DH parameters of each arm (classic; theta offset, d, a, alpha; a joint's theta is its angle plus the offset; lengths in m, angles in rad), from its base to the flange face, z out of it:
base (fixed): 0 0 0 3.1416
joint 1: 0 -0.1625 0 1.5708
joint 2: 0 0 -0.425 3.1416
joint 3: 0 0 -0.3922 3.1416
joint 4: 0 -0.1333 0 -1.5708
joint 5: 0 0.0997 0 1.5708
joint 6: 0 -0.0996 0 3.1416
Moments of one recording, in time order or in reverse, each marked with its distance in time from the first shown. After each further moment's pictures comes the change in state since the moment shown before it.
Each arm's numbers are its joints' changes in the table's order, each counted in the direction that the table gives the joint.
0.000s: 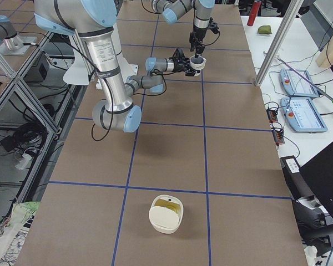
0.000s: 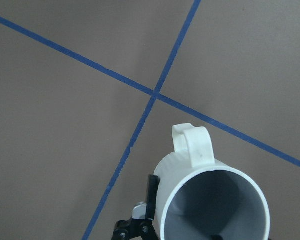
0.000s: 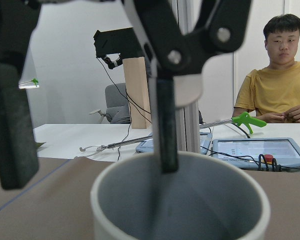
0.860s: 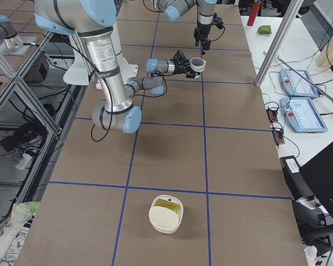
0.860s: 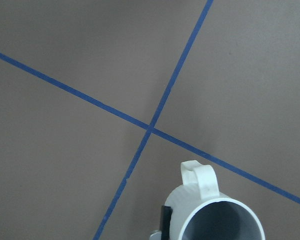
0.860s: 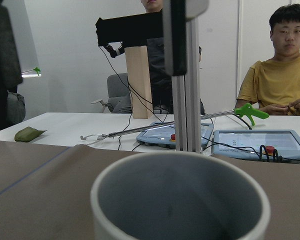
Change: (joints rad) left arm 0.024 0.008 0.004 0.008 0.052 -0.014; right arm -0.004 0.004 -0.014 0.013 0.036 0.001
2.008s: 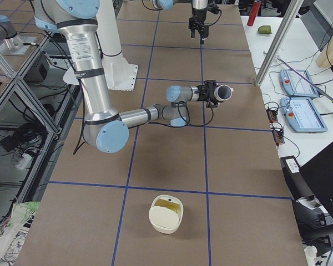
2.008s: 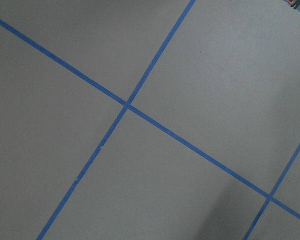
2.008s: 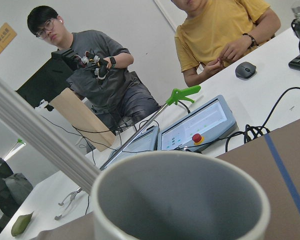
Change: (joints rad) left arm 0.015 -0.014 -0.165 0.003 -0.002 0.175; right arm -0.336 0.203 -0.049 -0.230 0.384 -0.481
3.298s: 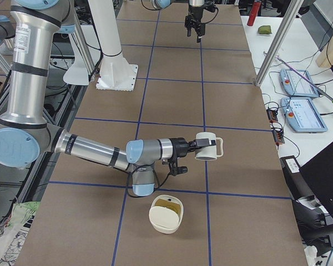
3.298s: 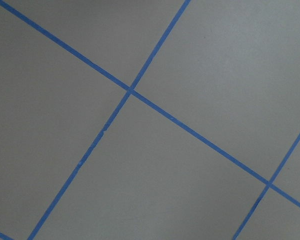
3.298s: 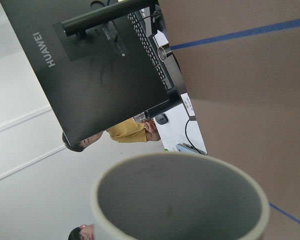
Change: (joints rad) left arm -0.009 -0.011 -0.070 -0.020 -0.034 0.059; right arm -0.614 0.438 -0.037 -0.482 0.577 -1.283
